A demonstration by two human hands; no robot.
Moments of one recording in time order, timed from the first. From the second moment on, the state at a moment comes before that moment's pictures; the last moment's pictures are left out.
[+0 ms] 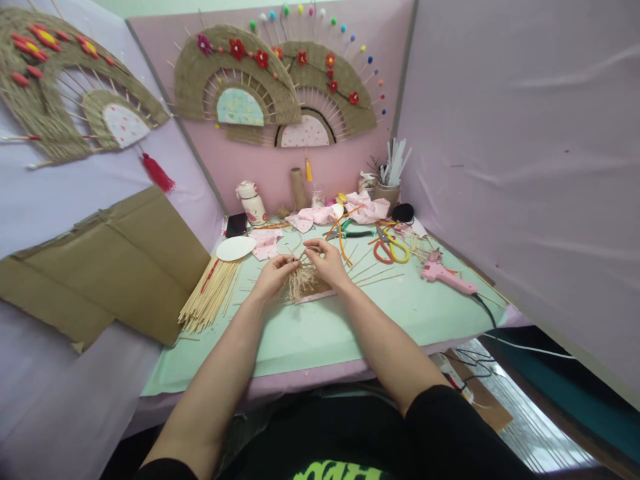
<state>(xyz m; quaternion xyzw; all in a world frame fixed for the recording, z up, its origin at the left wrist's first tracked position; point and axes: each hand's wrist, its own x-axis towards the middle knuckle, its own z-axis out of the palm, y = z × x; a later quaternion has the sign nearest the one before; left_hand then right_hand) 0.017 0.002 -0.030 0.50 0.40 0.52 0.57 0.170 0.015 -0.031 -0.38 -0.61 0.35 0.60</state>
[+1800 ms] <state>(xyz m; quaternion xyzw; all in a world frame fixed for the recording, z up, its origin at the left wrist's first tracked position) 0.019 0.002 -0.035 0.59 0.46 0.52 0.40 0.180 0.025 -0.026 -0.39 -0.37 0.45 0.71</state>
